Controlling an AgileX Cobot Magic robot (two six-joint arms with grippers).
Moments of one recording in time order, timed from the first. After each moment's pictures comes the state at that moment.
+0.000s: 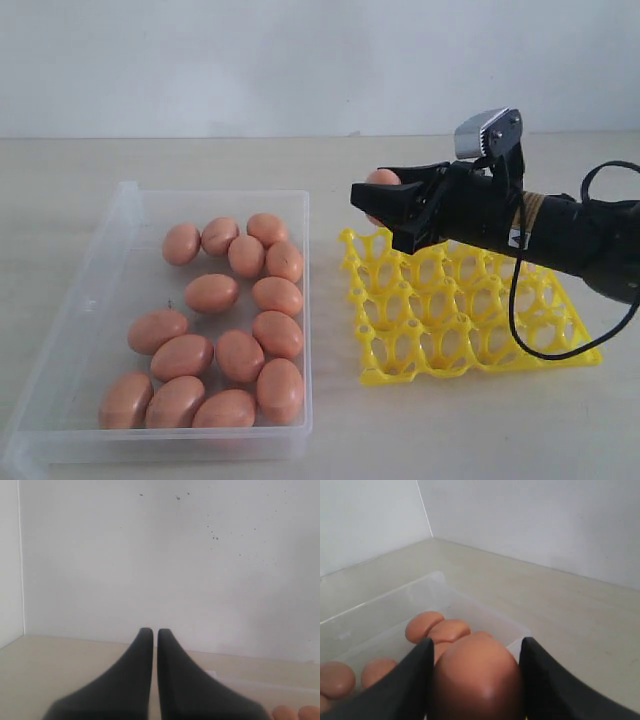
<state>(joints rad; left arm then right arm) 0.12 0.00 0.00 -0.32 -0.06 0.27 0.21 2.00 -0.80 -0.89 -1.16 0.55</state>
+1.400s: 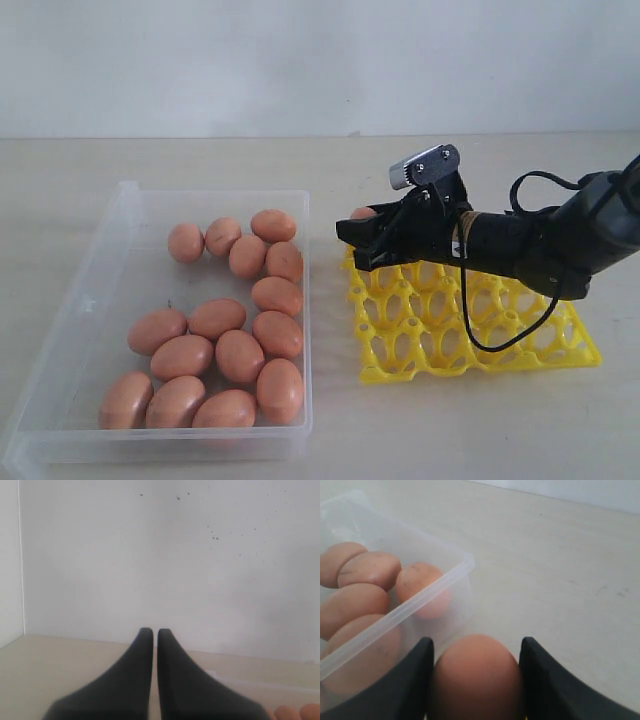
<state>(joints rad) 0.12 0.00 0.00 -0.32 -0.06 0.27 0.29 2.18 -0.98 -0.77 -0.87 0.50</state>
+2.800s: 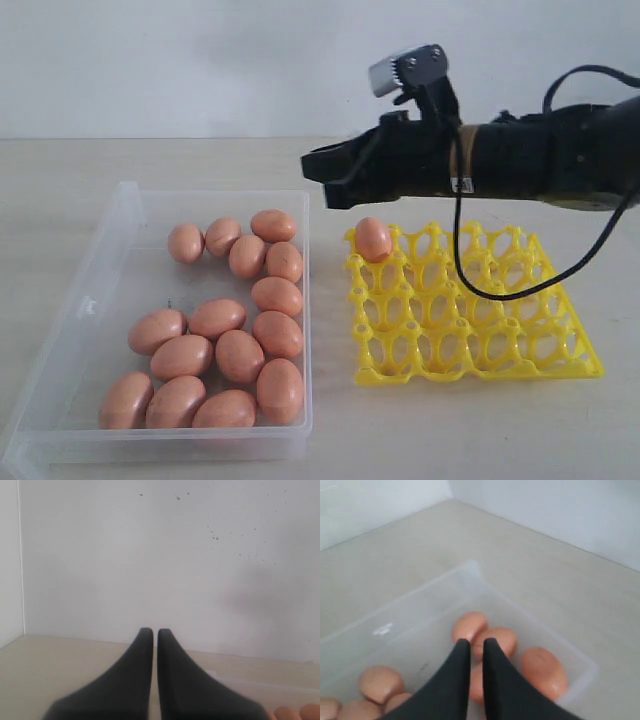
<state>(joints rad) 0.12 0.00 0.00 -0.32 -0.06 0.27 0.39 1.83 -1.00 -1.14 -0.76 0.96</state>
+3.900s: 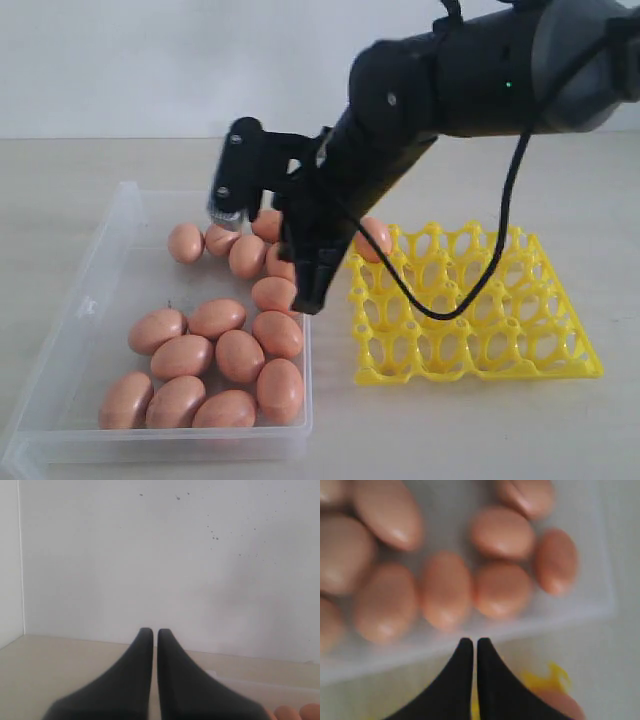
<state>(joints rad) 0.12 0.00 0.00 -0.32 -0.06 0.27 0.74 1.84 -1.32 0.14 0.60 -0.92</state>
